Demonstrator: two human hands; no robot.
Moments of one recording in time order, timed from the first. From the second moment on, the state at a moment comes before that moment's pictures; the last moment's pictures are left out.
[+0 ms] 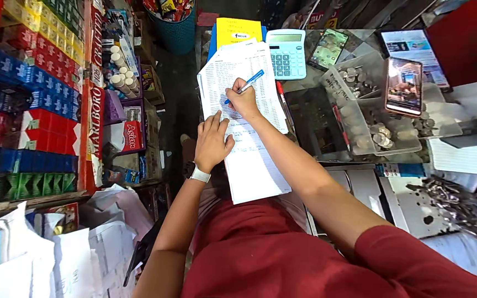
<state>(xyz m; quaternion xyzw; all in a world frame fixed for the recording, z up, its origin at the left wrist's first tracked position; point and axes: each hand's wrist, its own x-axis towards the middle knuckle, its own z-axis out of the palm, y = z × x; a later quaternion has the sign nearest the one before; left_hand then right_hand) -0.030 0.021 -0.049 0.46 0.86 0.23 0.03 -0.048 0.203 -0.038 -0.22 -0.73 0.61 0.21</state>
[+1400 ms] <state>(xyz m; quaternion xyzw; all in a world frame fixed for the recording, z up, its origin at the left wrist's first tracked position) -0.040 0.023 -0.051 0.47 0.84 0.25 0.07 0.100 0.230 -0.056 -0.25 -0.72 0.51 0.39</state>
